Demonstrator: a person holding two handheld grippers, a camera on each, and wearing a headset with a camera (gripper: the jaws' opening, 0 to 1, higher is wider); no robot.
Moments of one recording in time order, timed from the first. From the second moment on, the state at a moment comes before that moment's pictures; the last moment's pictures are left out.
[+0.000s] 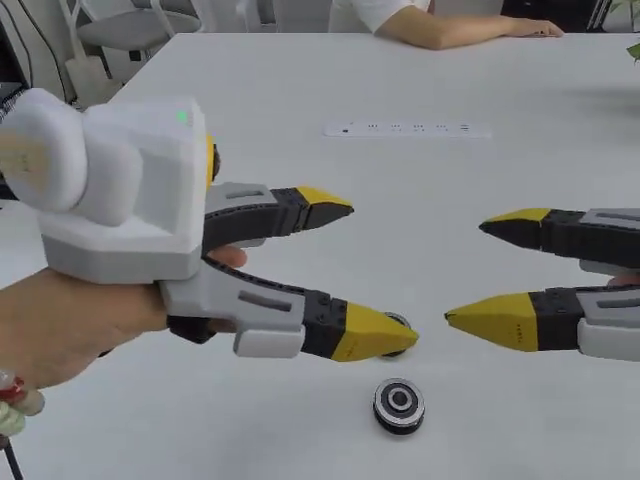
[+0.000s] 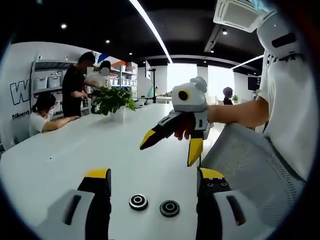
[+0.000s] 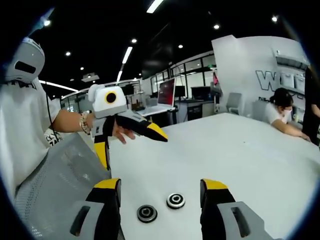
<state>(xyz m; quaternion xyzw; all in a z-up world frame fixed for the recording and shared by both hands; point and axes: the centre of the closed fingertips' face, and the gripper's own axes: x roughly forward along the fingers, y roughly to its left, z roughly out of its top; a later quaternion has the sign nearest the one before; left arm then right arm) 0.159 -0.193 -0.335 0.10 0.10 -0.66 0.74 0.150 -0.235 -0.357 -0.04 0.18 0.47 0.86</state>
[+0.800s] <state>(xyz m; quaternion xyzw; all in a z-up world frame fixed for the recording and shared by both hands) 0.142 -0.204 -0.429 0.18 0.14 -0.66 0.71 0.114 -0.216 -0.456 -0.13 0.30 0.52 0.79</state>
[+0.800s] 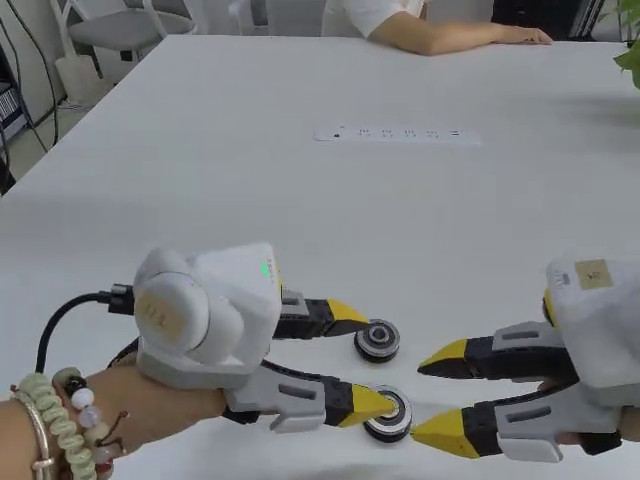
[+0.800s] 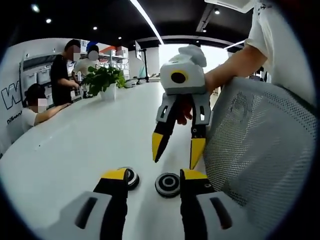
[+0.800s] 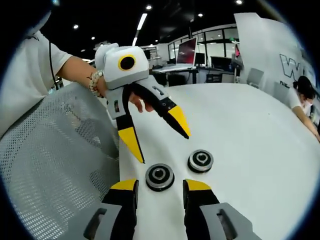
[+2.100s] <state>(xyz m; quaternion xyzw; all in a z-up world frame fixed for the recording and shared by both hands) 0.122 -0.212 -0.461 0.20 0.17 -0.69 0.68 0.113 -0.218 -0.483 -0.14 0.33 0.50 0.79</state>
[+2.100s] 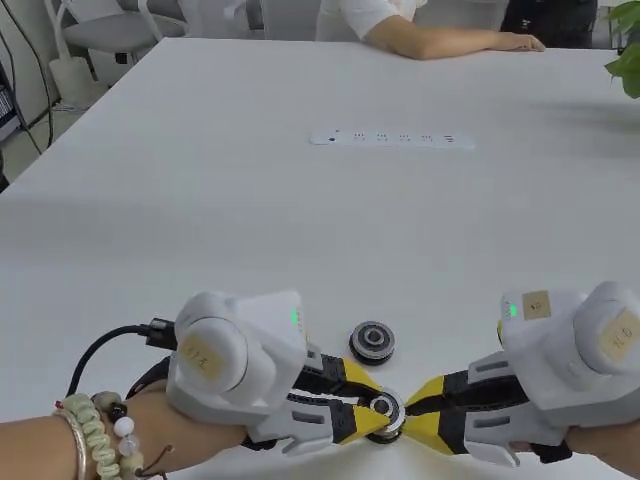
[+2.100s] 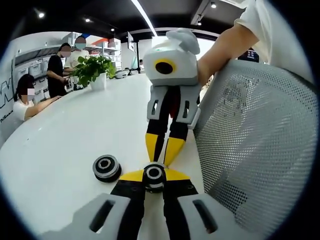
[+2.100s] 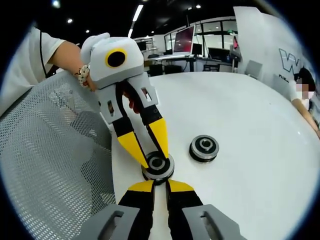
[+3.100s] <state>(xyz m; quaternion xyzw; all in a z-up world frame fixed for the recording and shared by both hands) 0.125 -0.211 -0.461 0.20 0.16 -0.68 0.68 0.122 -0.223 -0.481 -0.09 0.37 0.45 0.81</state>
